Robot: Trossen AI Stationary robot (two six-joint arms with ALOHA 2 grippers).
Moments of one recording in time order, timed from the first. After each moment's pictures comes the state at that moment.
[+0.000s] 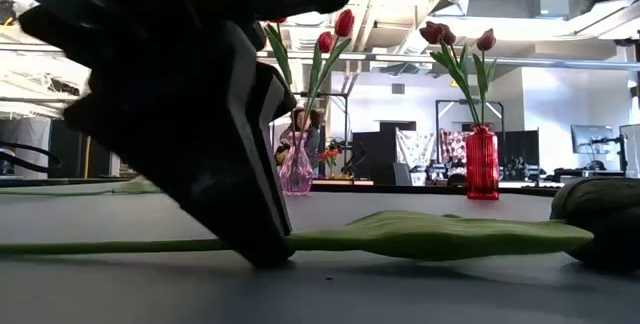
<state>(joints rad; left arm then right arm) -0.55 2.13 1.39 -0.34 -0.21 -0.45 0.95 0.67 0.73 -0.79 -0.21 0.93</state>
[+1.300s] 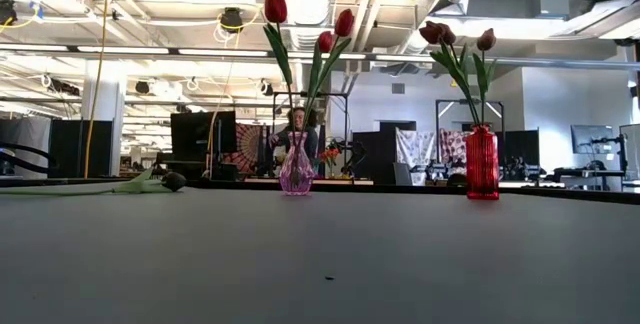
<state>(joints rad) -0.42 1.82 1.39 0.59 -0.54 0.12 0.90 0.67 0.73 -0.81 -0.20 0.87</state>
